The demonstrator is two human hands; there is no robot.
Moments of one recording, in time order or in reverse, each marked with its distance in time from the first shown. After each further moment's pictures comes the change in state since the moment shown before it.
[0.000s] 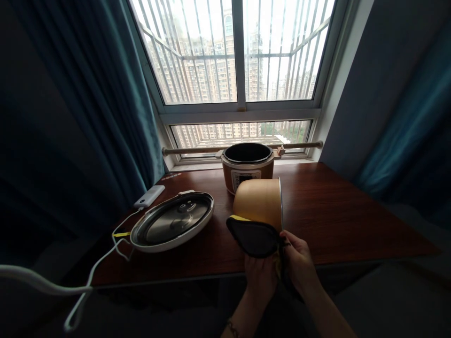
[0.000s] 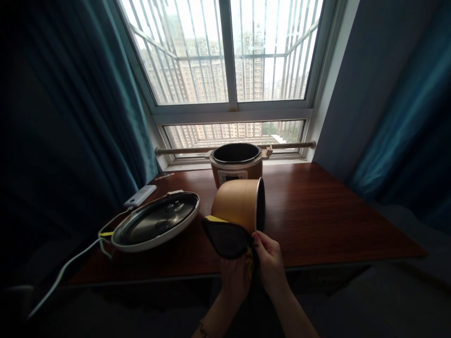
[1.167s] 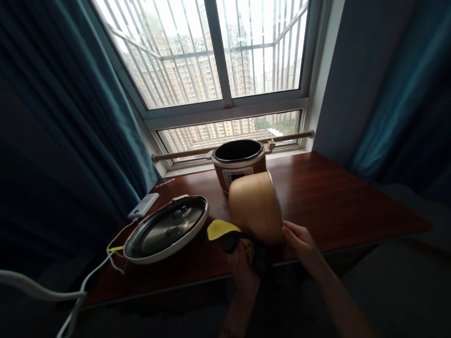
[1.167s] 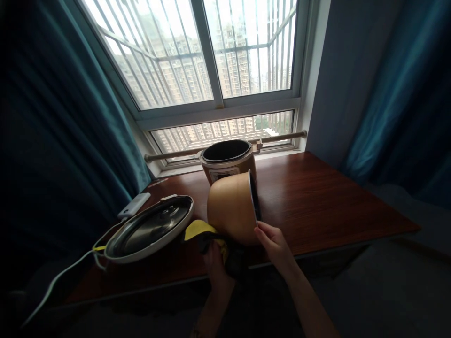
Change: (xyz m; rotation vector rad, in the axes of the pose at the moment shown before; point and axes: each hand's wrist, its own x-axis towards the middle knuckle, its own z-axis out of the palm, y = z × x) left_hand -0.038 -0.040 0.021 0.004 -0.003 -0.220; right_hand 0.021 -0.014 -0.036 -0.126 -0.205 -0.055
